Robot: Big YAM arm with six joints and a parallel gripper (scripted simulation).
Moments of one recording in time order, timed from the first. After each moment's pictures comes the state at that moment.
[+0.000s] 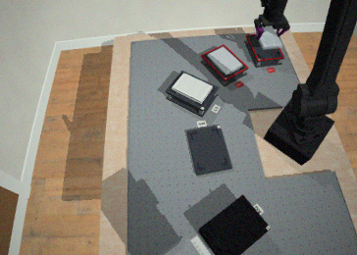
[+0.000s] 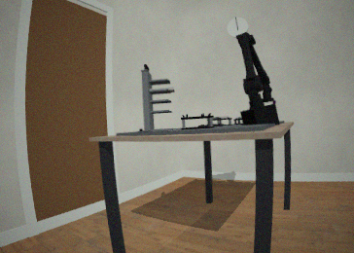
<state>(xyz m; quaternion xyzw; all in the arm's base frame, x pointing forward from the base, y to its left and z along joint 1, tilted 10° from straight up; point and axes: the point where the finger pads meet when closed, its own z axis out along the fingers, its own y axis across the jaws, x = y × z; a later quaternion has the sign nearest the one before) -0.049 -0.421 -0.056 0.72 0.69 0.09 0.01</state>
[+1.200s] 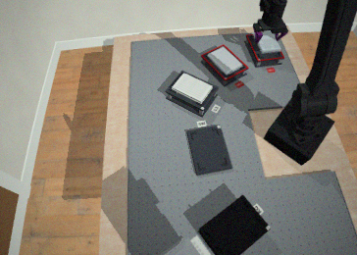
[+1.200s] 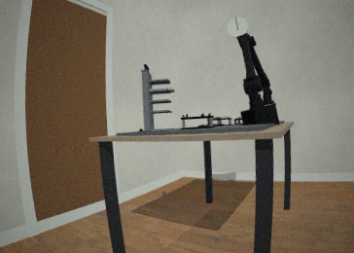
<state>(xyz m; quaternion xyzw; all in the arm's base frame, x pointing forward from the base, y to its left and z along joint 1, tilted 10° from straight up) -0.046 -0.418 -0.077 0.72 0.69 0.09 0.01</state>
